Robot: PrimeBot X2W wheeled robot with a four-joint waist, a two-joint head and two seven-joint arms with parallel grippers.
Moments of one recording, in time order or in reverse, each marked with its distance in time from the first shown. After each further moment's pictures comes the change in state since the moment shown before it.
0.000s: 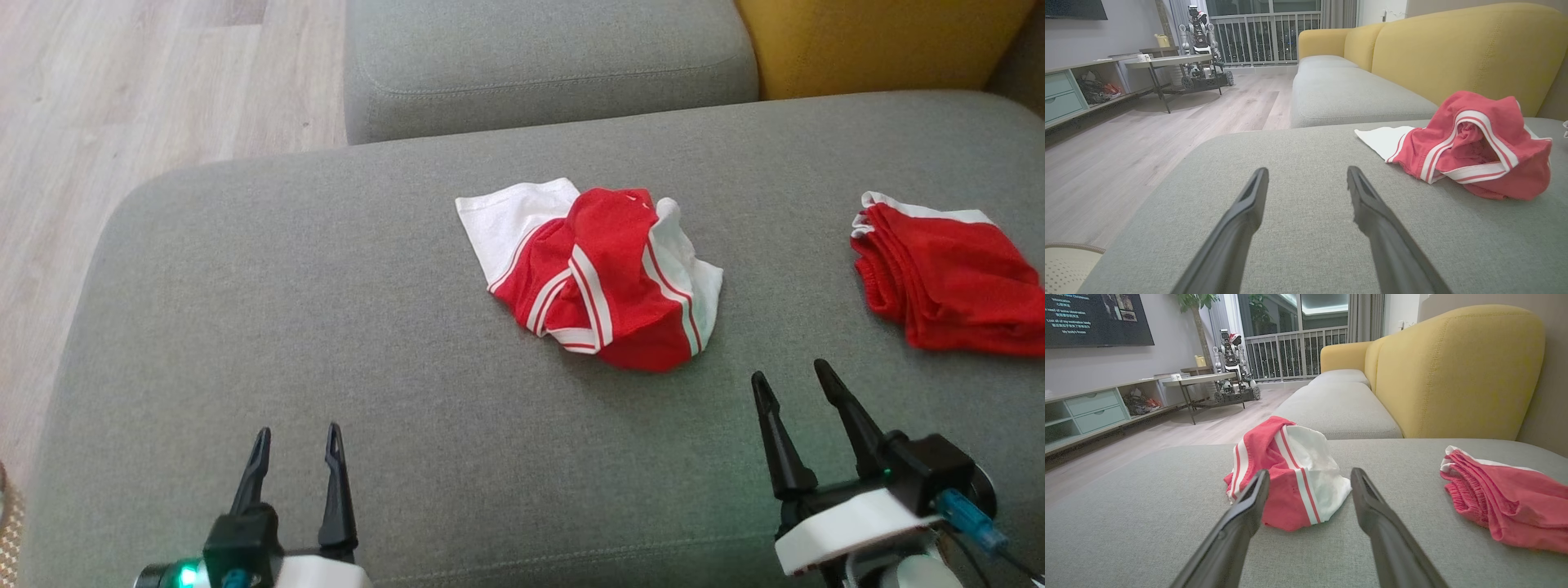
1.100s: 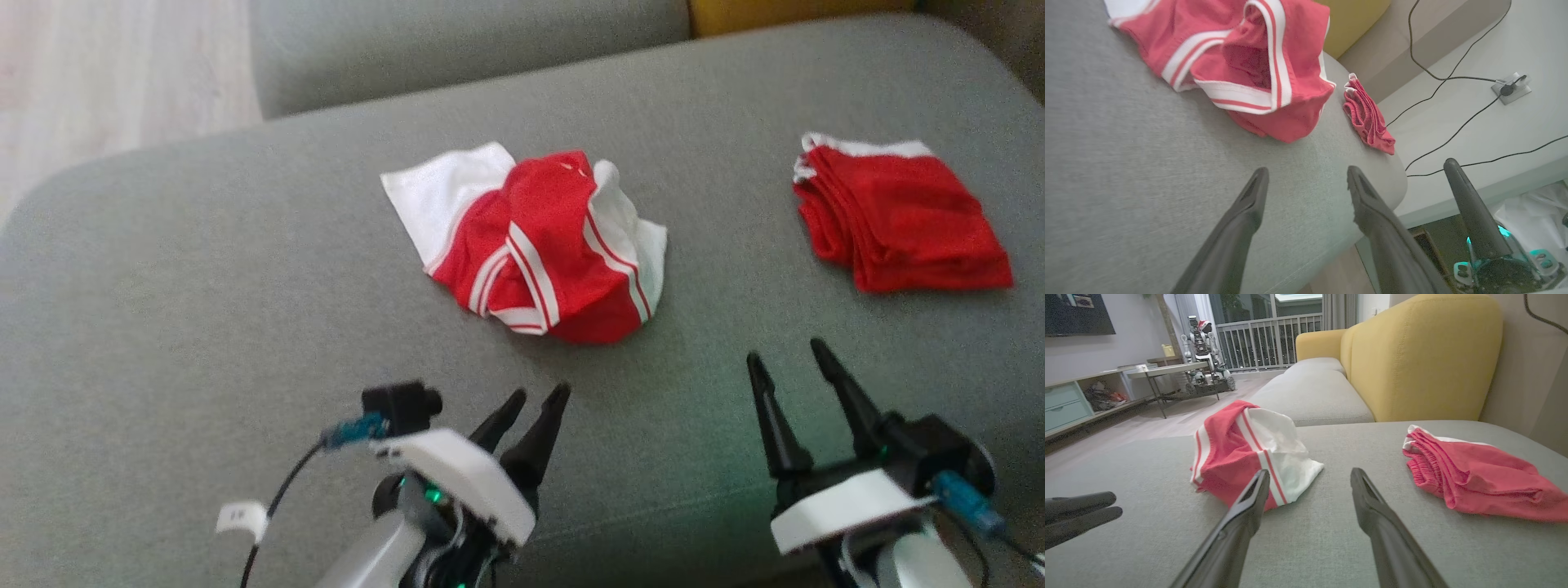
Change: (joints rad) left arm -0.385 -0.006 -0.473 0.265 -0.870 -0.186 0.206; right arm -0.029 0.000 0.008 0.001 -0.020 0.000 0.000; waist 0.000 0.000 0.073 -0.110
